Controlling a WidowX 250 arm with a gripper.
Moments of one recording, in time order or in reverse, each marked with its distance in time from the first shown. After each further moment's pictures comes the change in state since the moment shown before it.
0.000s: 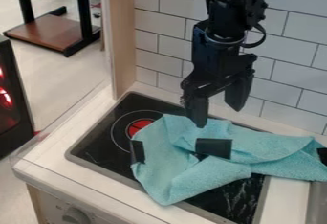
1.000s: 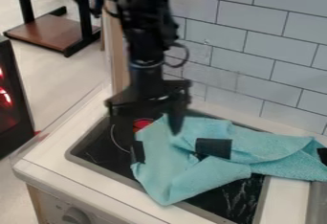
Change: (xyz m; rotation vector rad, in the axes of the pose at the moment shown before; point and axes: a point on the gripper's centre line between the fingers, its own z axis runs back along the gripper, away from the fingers) arm 0.037 0.079 -0.022 0.017 0.051 -0.231
